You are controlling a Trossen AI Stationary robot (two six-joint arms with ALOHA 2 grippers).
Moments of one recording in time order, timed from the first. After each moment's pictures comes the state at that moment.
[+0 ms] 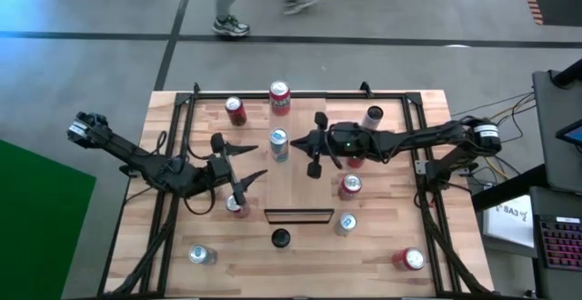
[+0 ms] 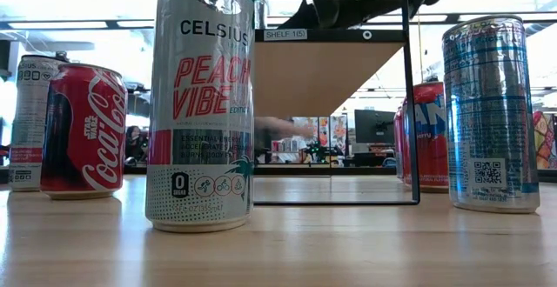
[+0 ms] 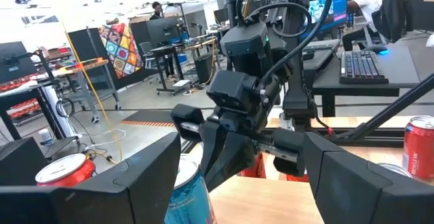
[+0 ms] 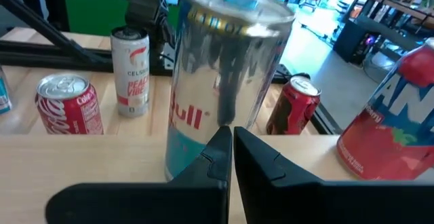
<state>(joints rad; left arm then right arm) -0.45 1.08 0.78 0.34 -0.86 0.19 -0.08 1.53 0.96 0.33 0.10 -0.16</state>
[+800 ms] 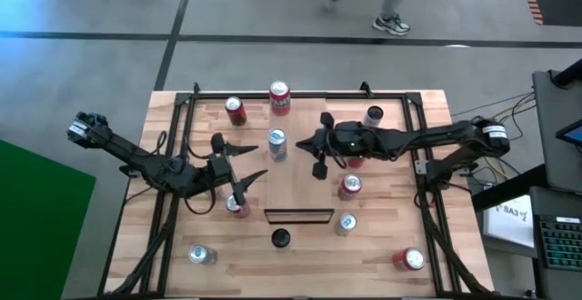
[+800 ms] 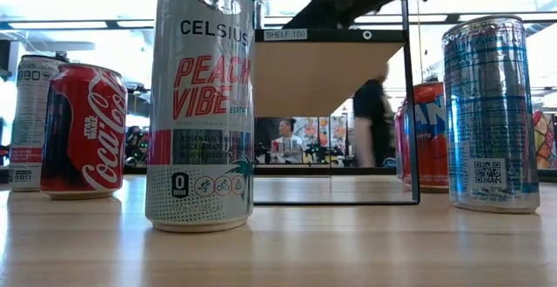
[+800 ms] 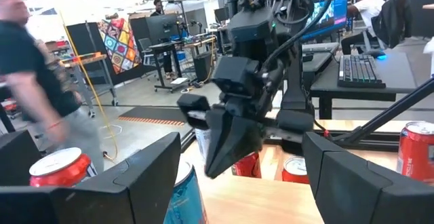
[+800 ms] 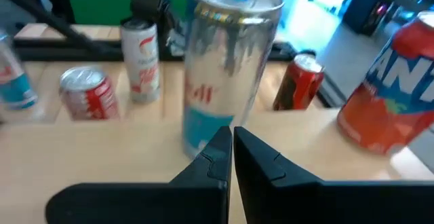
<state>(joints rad) -0.45 1.08 0.78 0.34 -0.86 0.15 -0.06 1.44 0.99 0.12 0.11 -0.07</state>
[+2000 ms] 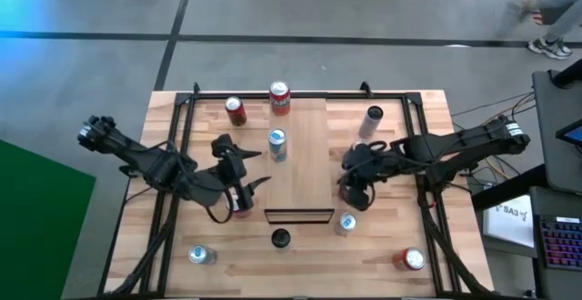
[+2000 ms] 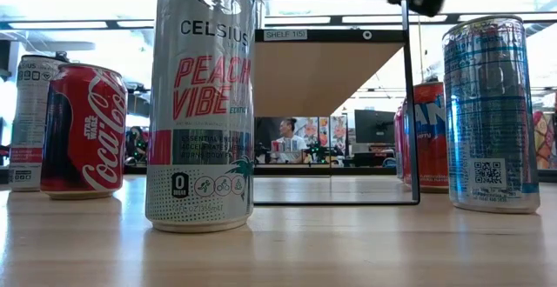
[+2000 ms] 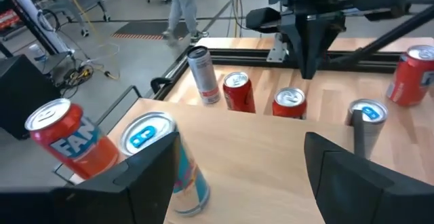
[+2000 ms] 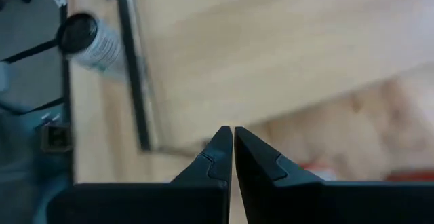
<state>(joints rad) -0.48 1.30 1.34 -0.62 -0.85 -0.28 0.23 1.27 1.19 -0.78 0.06 0.55</state>
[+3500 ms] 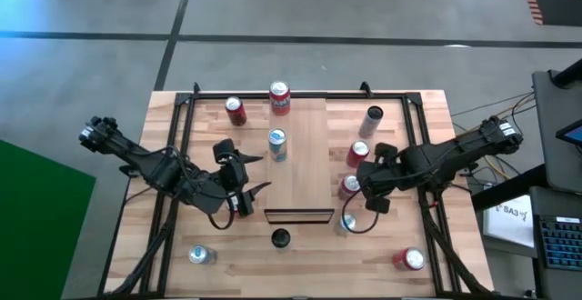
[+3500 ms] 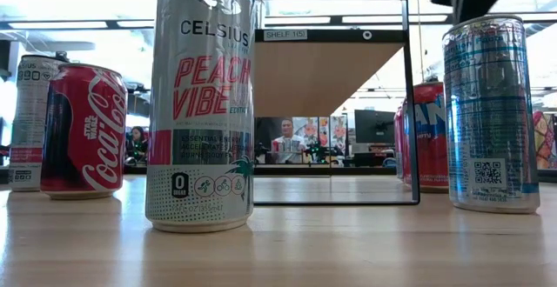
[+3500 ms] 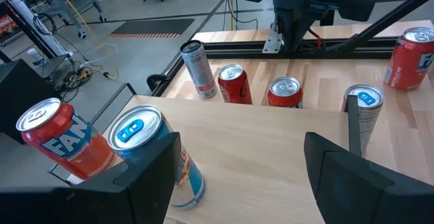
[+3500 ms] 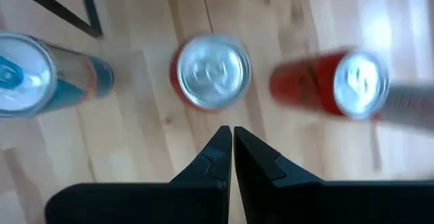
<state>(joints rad) -0.50 1.32 1.33 -0.63 -0.86 -0.28 0.34 1.35 1.29 -1.30 0.25 0.50</state>
